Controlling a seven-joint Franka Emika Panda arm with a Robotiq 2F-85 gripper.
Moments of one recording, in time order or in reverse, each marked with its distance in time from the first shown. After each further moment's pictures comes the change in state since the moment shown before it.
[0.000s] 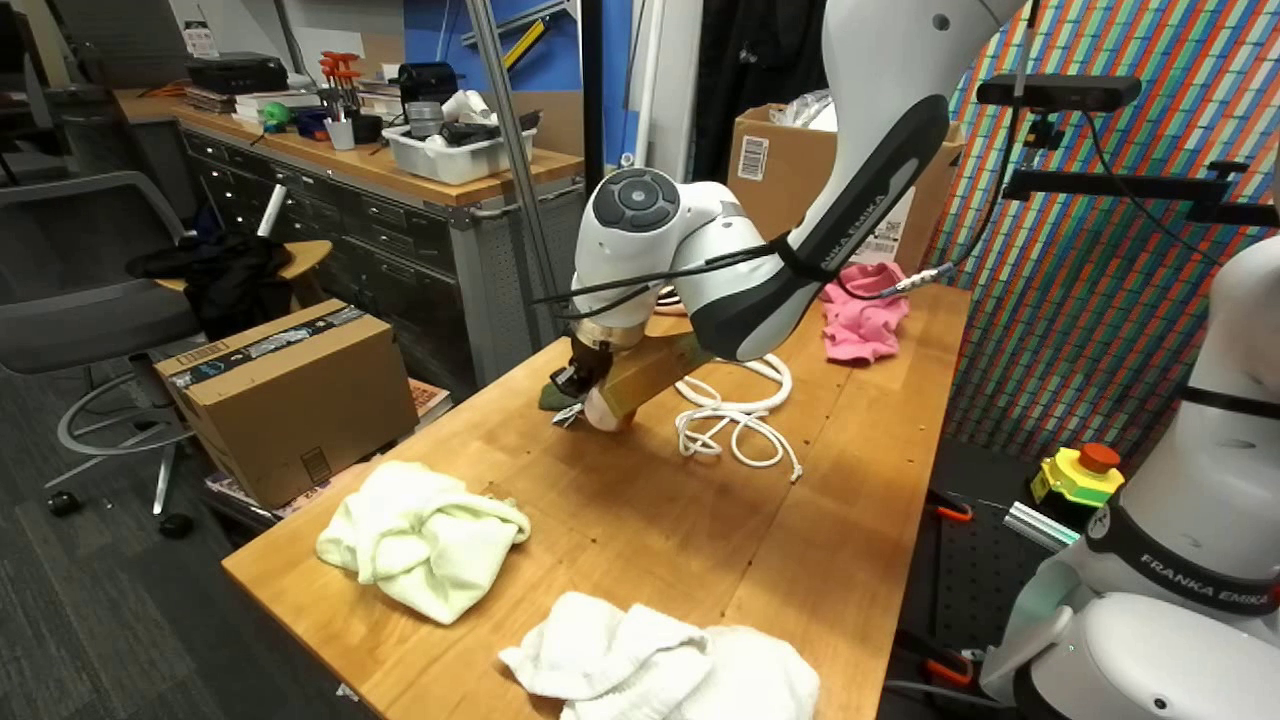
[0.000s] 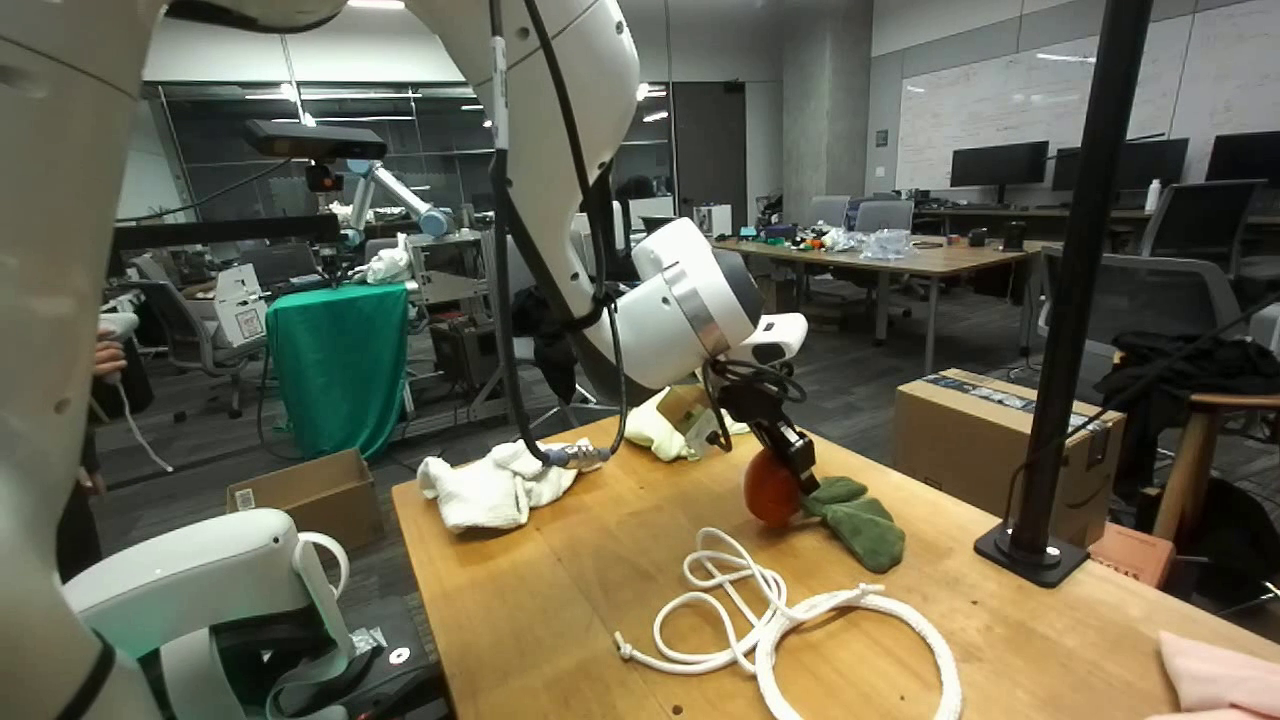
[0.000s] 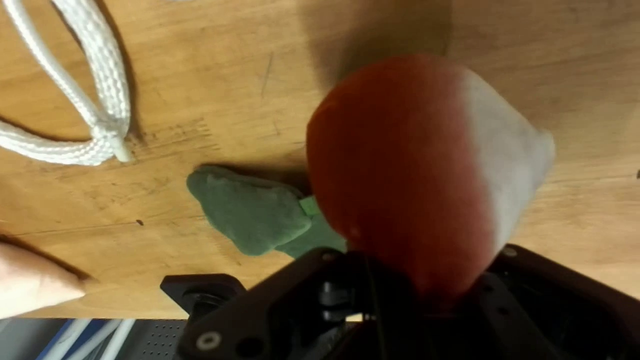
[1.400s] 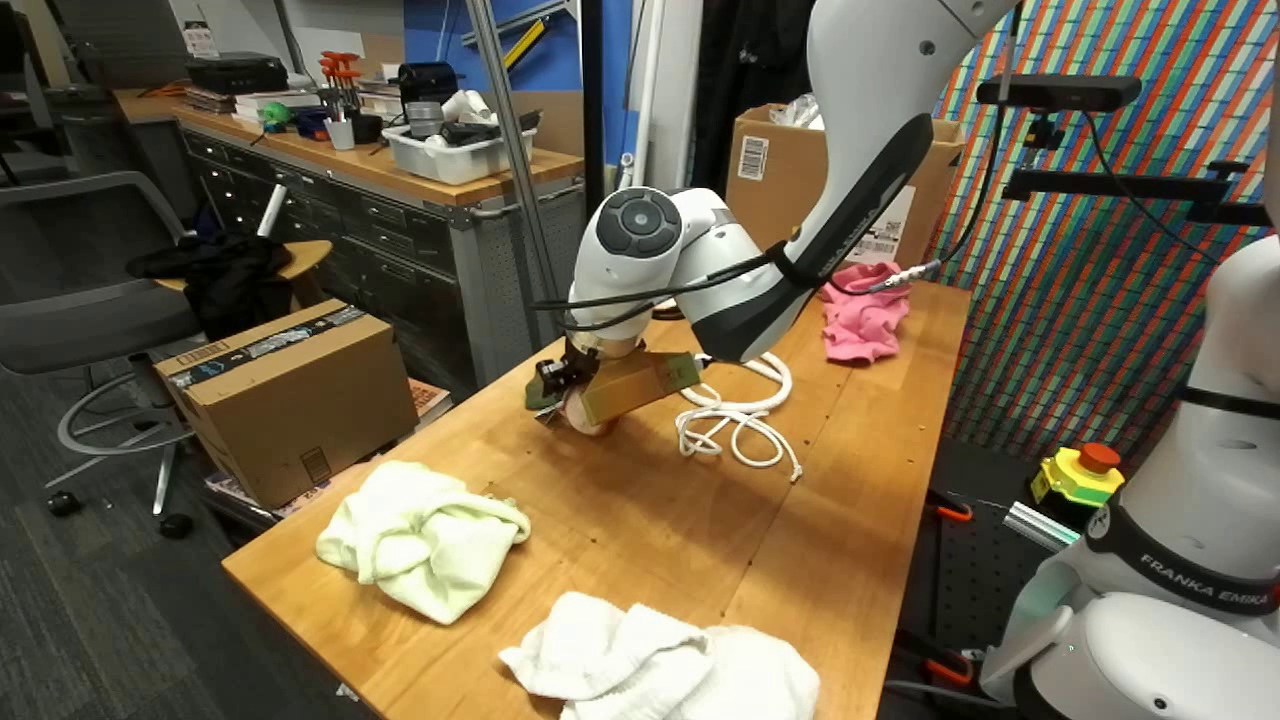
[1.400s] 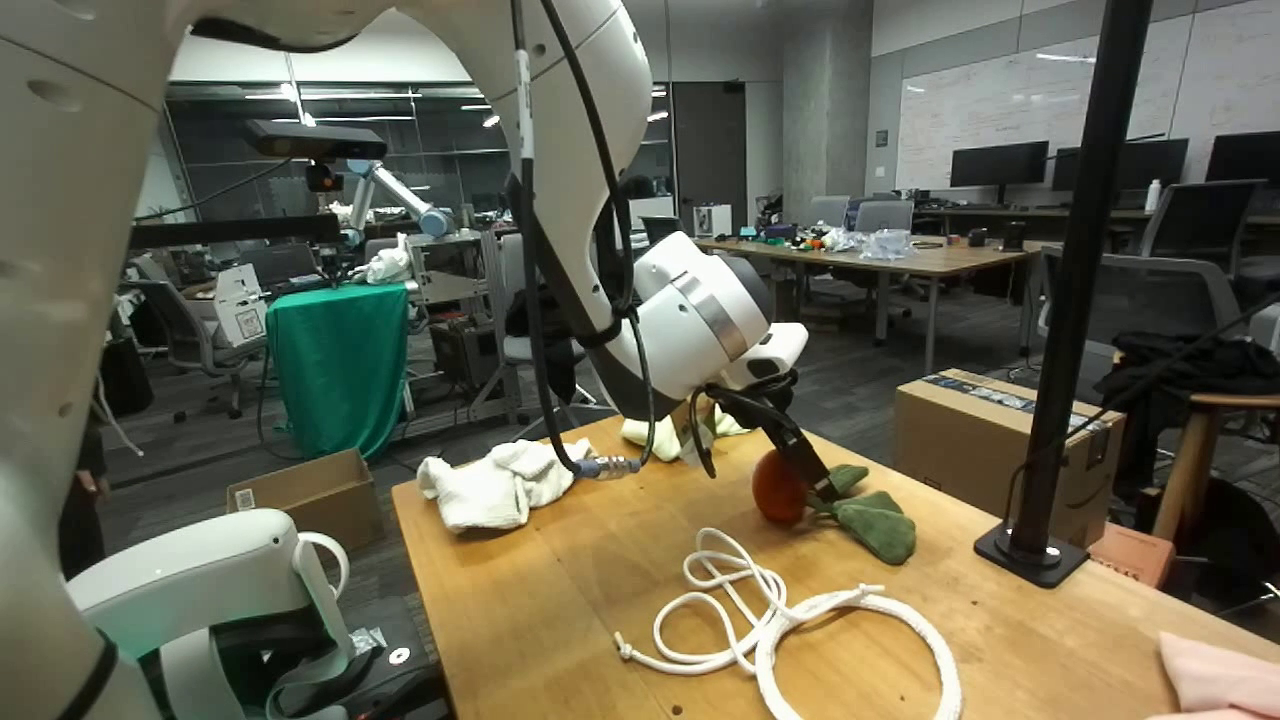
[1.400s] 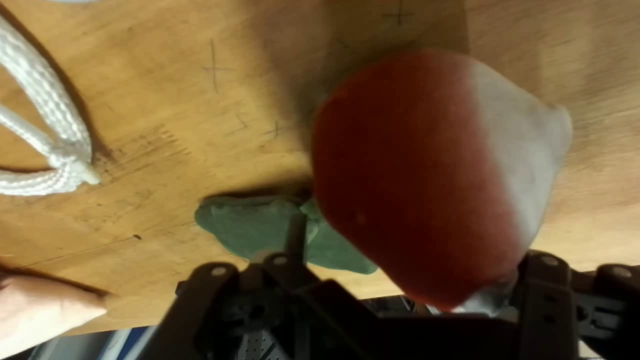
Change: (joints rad) arm 0.028 0.040 -0.040 0.039 -0.170 0.029 0.327
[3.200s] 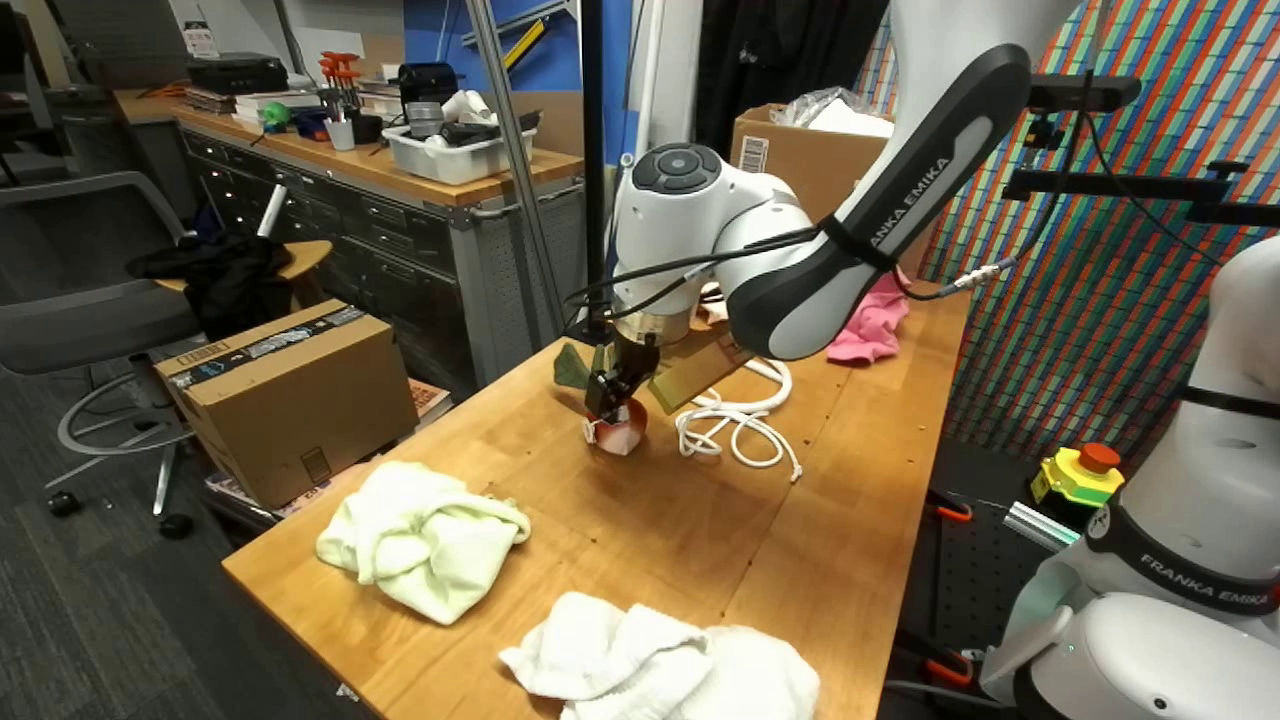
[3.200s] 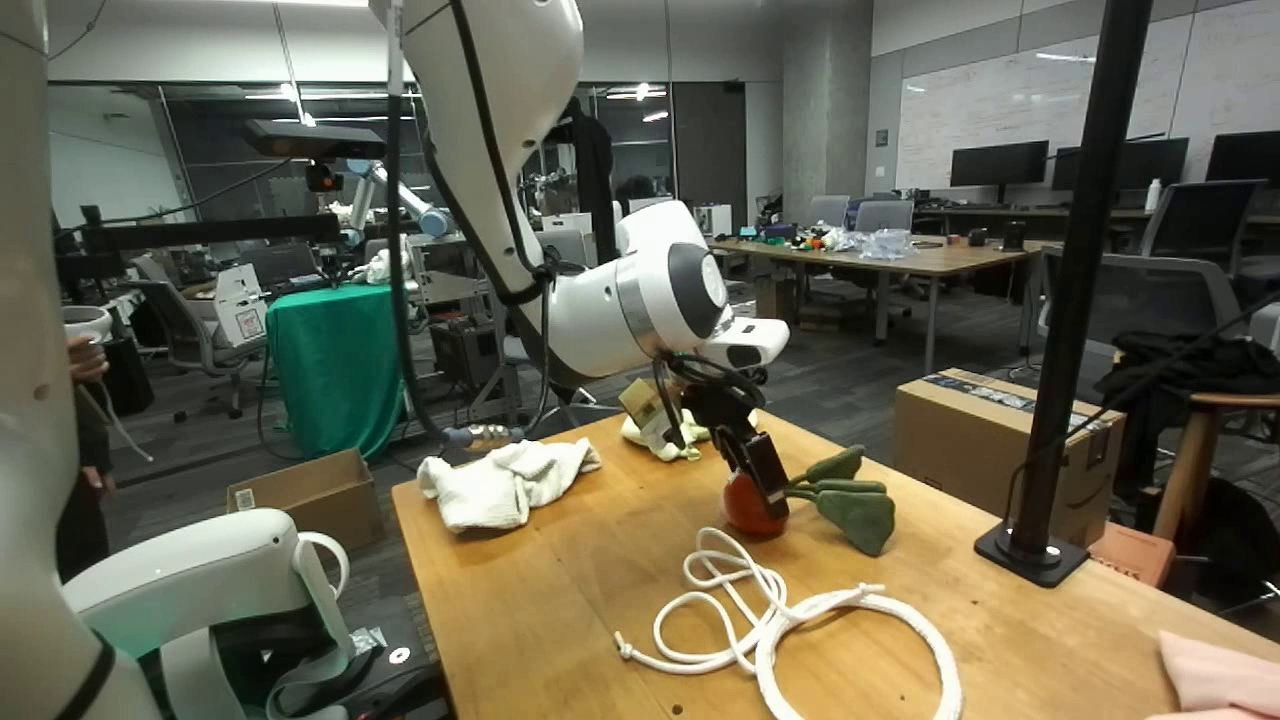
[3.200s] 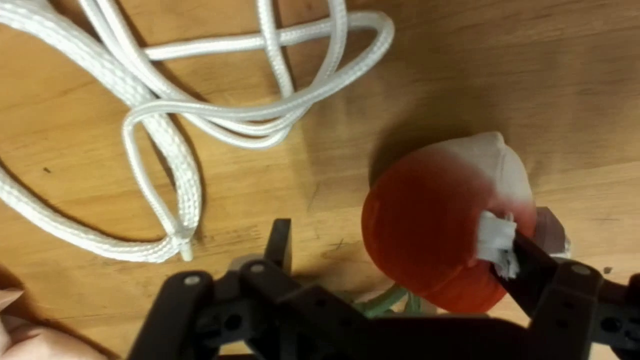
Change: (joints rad) arm -0.028 -0.182 0.053 -0.225 0.481 -0.045 -0.588
